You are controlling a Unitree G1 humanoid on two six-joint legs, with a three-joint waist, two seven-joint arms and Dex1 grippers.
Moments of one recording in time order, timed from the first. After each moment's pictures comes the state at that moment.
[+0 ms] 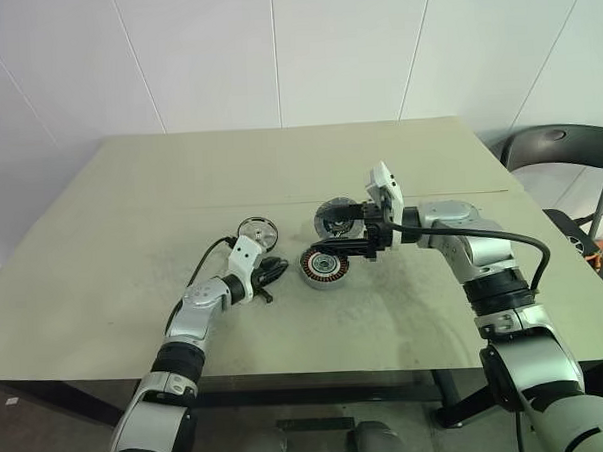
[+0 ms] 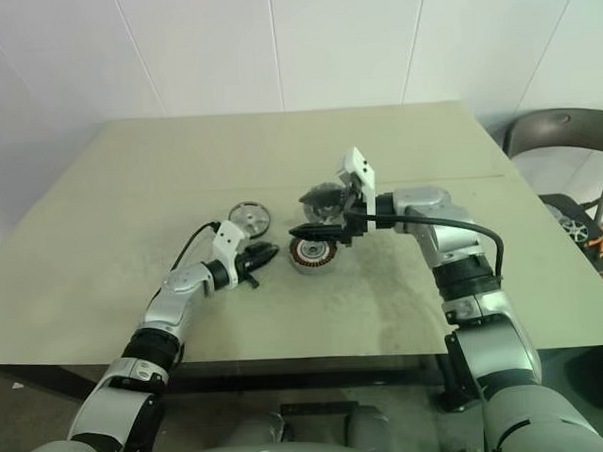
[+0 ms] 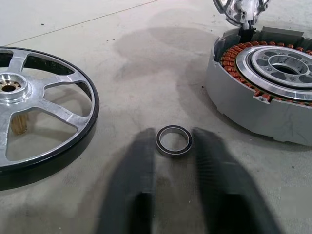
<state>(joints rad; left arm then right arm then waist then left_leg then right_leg) -0.49 0.23 -0.08 0.63 -0.11 0.02 -0.71 -0.75 -0.43 0.11 0.33 0.38 0.51 1.25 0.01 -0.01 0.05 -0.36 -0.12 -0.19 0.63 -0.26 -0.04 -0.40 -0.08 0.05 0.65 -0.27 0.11</state>
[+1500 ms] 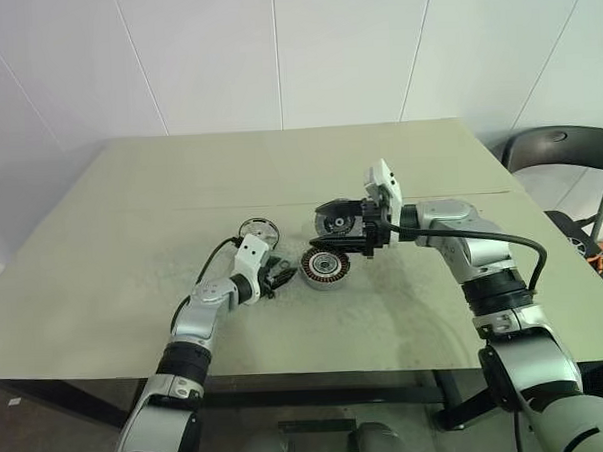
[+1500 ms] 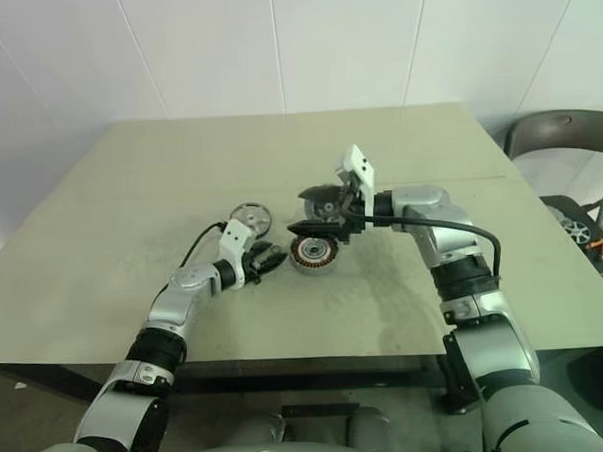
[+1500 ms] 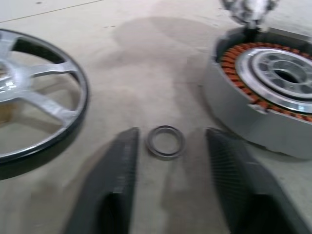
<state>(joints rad) -0.48 0.19 -0.08 0.52 -0.10 0.24 -0.65 -0.75 -0.42 0.11 0.33 0.38 0.47 1.21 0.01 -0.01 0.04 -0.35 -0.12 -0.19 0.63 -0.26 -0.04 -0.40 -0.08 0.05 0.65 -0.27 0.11</state>
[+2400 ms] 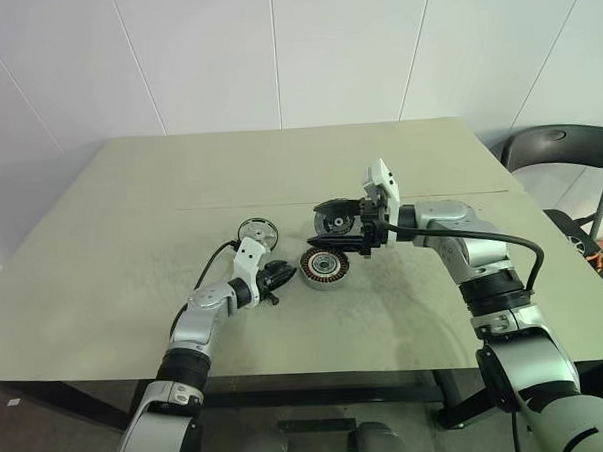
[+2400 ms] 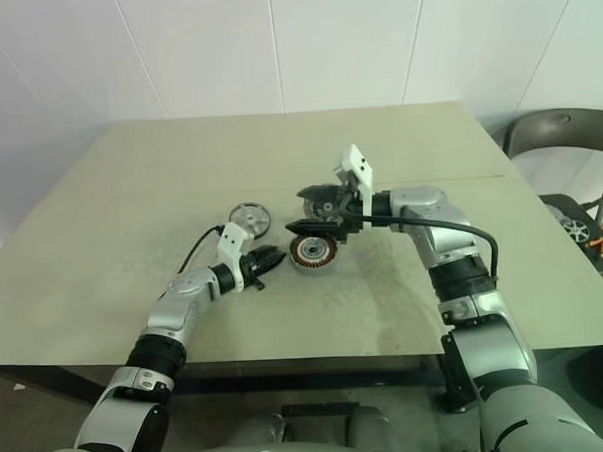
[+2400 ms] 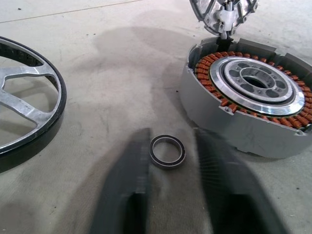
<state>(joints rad) -0.44 0.18 -0.06 0.50 -0.14 0.18 -0.70 -0.75 -0.41 0.11 0.34 0.38 0.47 1.20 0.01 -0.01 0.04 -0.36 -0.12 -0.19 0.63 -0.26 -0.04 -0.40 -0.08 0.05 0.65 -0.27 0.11</state>
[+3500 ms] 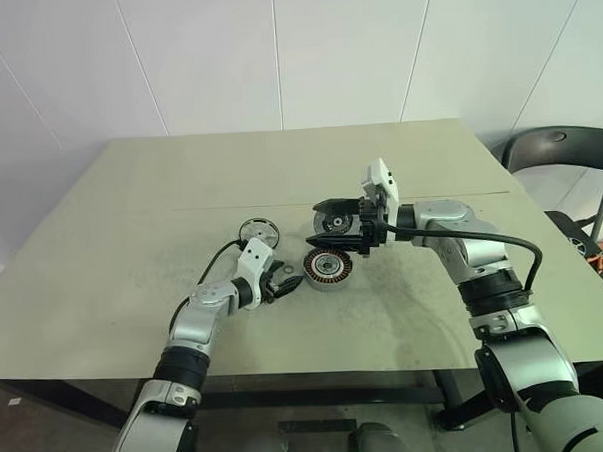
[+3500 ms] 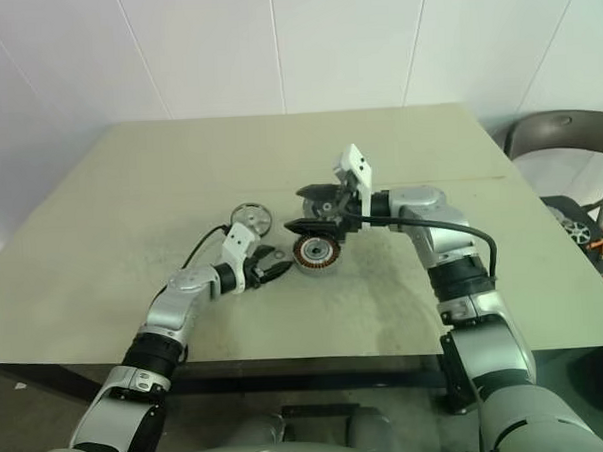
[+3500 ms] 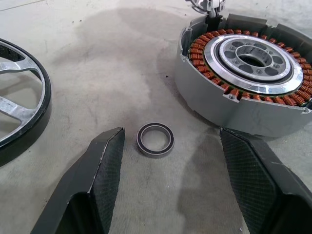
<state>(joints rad) -0.44 0.21 -0.14 0.43 -0.08 0.30 -0.71 -0.75 -0.41 0.11 0.34 0.38 0.46 1.19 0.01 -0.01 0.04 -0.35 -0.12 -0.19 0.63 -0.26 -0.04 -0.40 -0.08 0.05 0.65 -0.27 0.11</state>
